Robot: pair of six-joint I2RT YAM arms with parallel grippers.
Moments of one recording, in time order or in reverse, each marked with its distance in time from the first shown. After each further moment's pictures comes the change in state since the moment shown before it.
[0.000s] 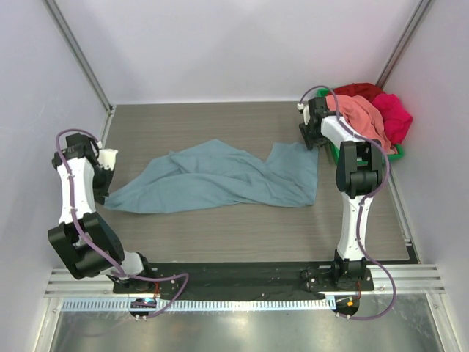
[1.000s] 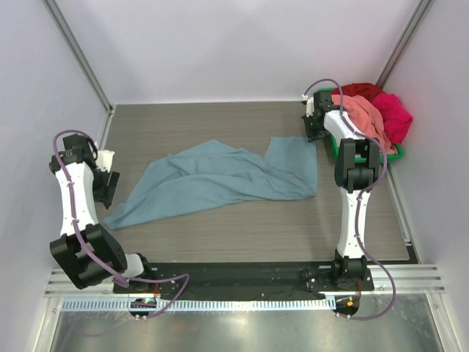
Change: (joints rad) left arm 0.002 -0.087 -0.031 -0.023 -0.083 -0.007; right arm -0.044 0.127 0.202 -0.045 -0.177 0.077
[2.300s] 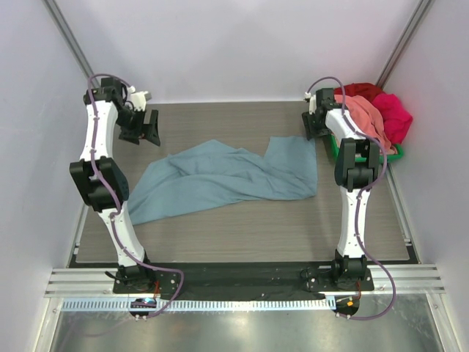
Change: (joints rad) left arm -0.283 0.729 0.890 -0.120 0.539 -0.238; right arm -0.016 0.039 0.073 -0.013 0.041 -0.009
